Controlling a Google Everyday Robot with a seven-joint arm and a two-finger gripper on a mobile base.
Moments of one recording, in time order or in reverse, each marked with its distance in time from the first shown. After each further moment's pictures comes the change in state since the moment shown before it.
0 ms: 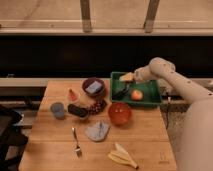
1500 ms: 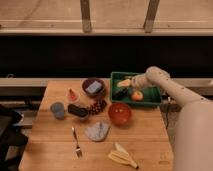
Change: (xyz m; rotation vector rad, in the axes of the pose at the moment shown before) arm 0.032 -0.019 0.051 -0.032 0.019 0.123
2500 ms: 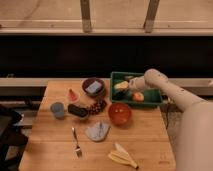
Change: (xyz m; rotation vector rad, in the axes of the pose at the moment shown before) arm 0.030 0.028 0.003 -0.066 0.051 0.060
